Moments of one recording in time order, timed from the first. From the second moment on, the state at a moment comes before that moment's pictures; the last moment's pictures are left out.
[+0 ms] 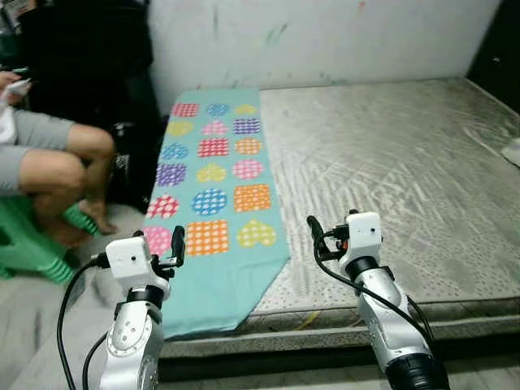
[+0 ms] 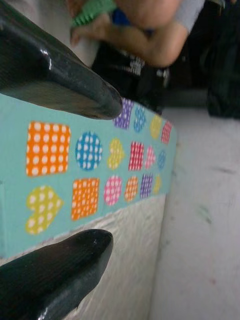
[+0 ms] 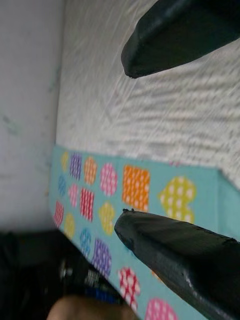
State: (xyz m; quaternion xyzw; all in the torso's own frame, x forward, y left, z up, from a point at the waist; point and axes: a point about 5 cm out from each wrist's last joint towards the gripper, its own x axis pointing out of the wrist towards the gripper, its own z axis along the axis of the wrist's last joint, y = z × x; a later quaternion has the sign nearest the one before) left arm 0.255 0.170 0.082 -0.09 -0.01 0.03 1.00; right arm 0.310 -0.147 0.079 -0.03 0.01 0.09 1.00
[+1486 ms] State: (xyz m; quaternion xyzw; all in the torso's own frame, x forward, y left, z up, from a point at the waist) left arm 0.256 0.152 0.088 -0.10 -0.03 -0.02 0.99; right arm 0.307 -0.158 0.073 -0.04 0.03 0.08 1.00
